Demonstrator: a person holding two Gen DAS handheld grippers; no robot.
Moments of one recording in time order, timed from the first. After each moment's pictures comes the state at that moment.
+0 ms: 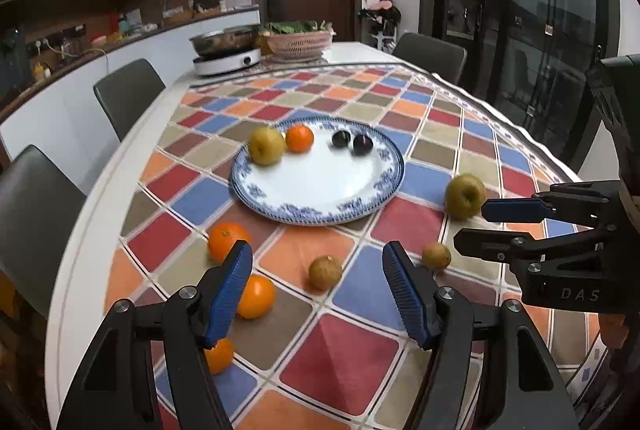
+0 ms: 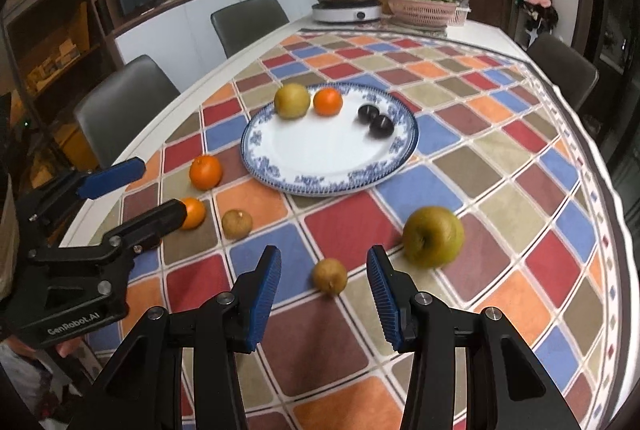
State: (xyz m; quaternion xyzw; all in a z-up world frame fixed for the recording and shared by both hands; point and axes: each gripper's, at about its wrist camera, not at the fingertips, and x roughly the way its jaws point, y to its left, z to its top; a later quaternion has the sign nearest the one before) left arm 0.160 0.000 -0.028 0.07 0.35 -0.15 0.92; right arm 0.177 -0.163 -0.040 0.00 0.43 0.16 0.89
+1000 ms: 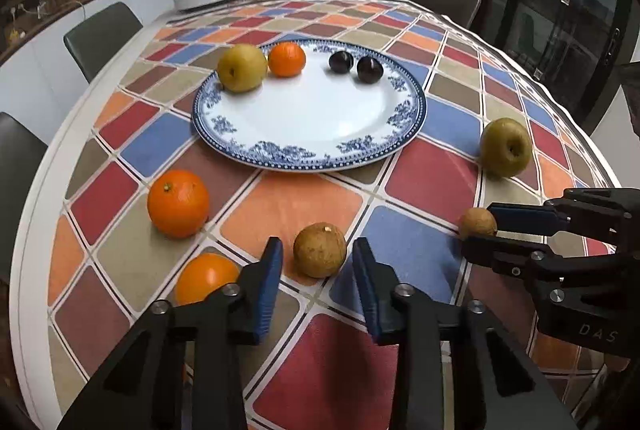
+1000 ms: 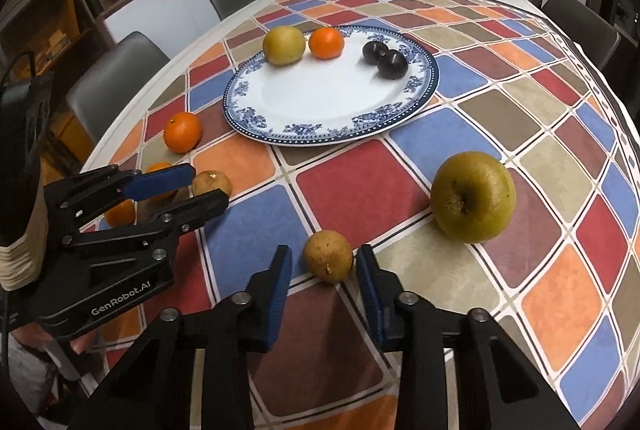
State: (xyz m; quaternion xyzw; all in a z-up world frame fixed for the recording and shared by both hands) left arm 0.209 -0.013 -0.088 0.07 0.45 -0.15 0.88; right arm 0.201 -0.156 -0.091 0.01 0.48 0.17 0.86
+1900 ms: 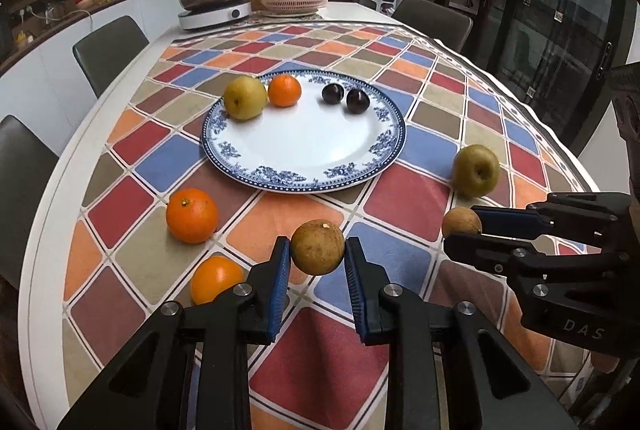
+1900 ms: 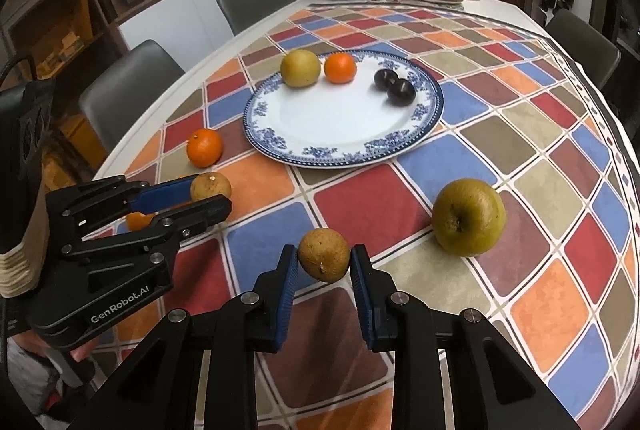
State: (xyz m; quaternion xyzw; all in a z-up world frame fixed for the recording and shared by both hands) left arm 0.187 -0.012 -0.054 0.05 0.42 -0.15 0.89; right arm 0.190 -0.155 -0.067 0.01 0.45 0.19 0.87
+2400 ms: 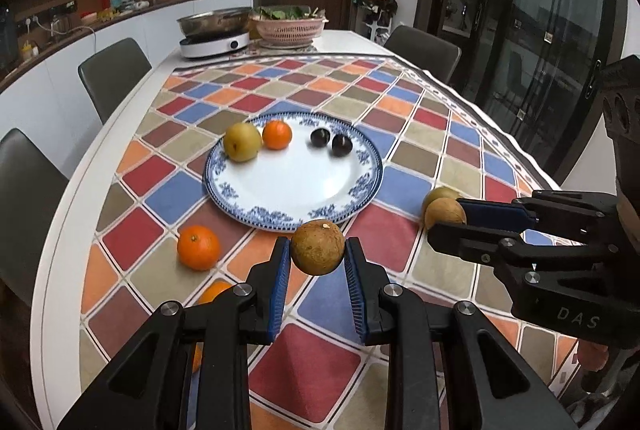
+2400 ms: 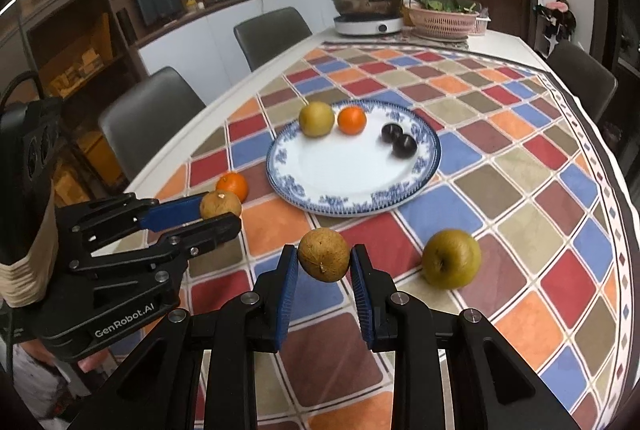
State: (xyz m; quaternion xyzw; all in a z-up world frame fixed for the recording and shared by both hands) left arm 0.174 -0.017 -0.010 0.04 0.38 -0.16 0.91; right arm 0.181 -0.162 -0.022 0.02 0.40 0.21 0.89
